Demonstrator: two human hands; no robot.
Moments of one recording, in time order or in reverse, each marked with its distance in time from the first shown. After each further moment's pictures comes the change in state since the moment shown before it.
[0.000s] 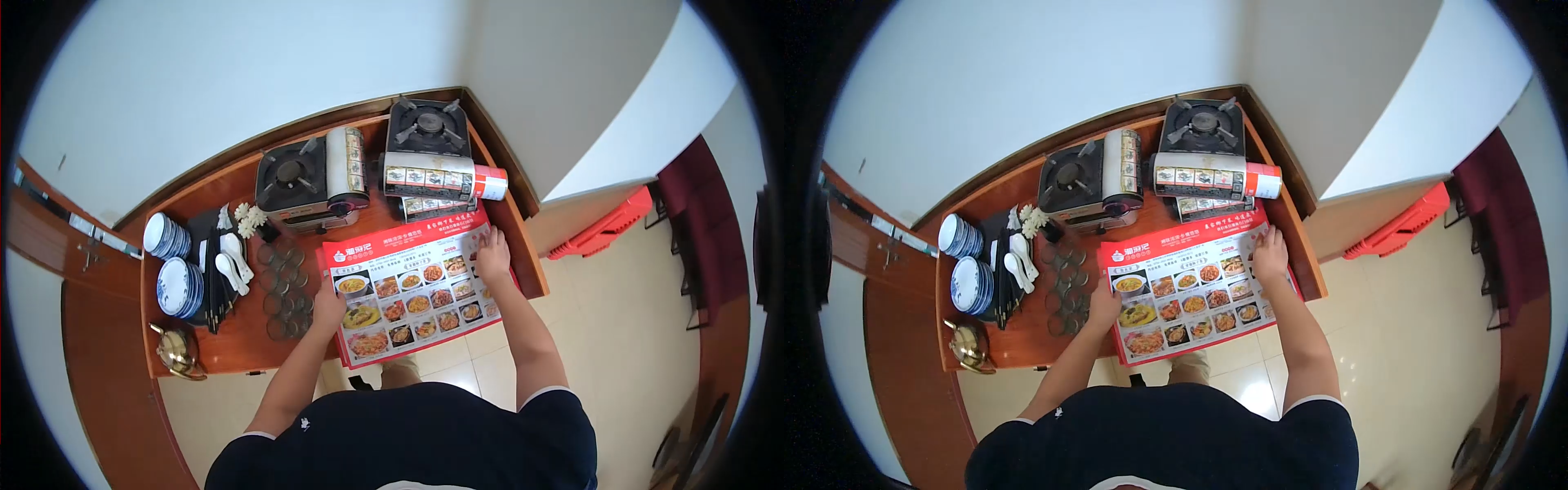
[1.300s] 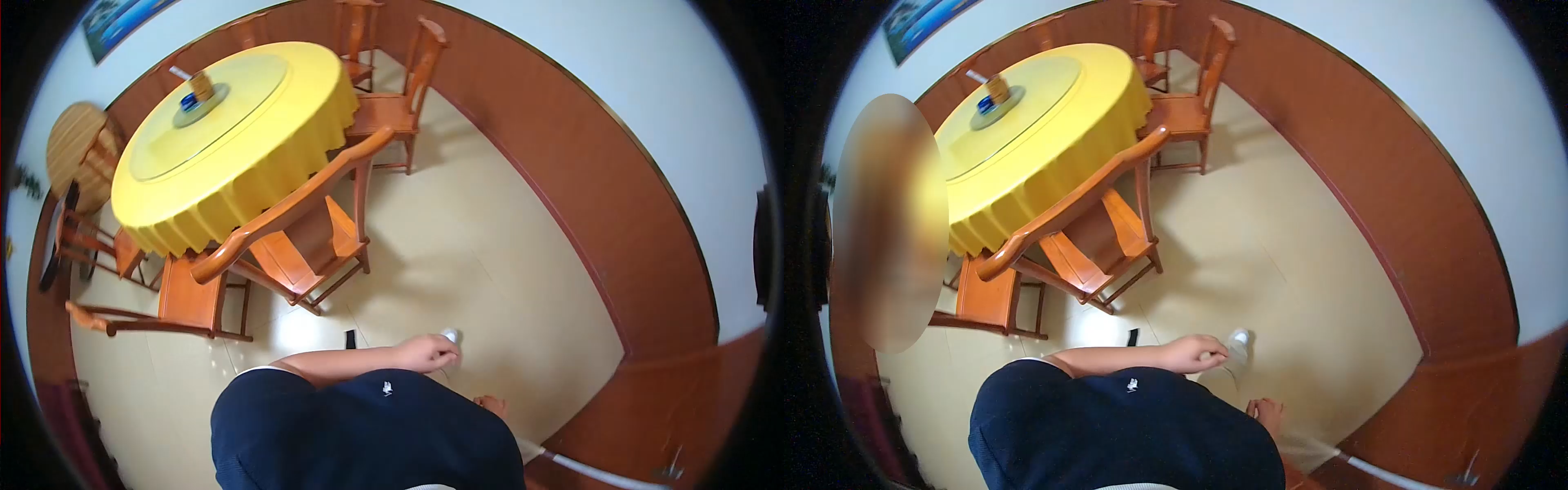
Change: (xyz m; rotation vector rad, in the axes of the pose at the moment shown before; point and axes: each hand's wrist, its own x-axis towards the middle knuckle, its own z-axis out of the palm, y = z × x) left_hand -0.839 -0.038 -0.624 -0.121 1.449 -0.951; right_hand -0.549 -0.896 -0.521 0.468 -0.675 -2.517
